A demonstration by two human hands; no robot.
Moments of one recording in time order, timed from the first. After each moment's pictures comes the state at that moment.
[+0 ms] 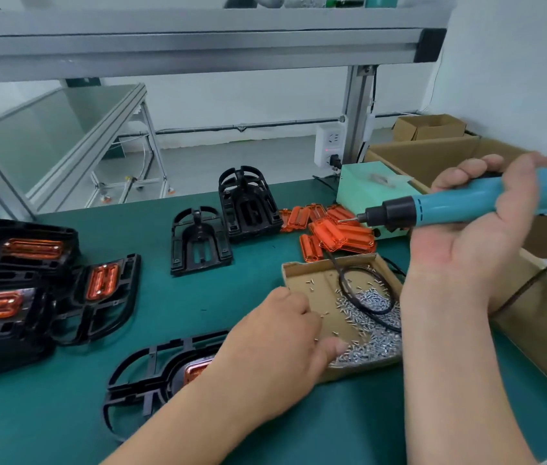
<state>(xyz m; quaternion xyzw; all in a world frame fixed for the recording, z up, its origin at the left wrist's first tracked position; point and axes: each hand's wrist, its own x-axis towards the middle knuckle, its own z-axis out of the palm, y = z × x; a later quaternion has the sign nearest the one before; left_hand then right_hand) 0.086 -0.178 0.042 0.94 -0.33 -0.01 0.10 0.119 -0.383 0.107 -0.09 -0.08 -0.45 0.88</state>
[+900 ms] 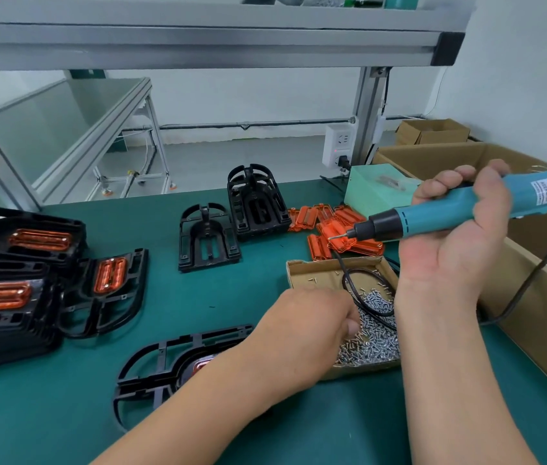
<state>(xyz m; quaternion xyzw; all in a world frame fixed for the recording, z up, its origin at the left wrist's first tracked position) 0.102 -0.199 0.053 0.90 -0.35 -0.07 0.25 0.132 -0.373 0.101 -0.15 -0.07 -0.38 0.91</state>
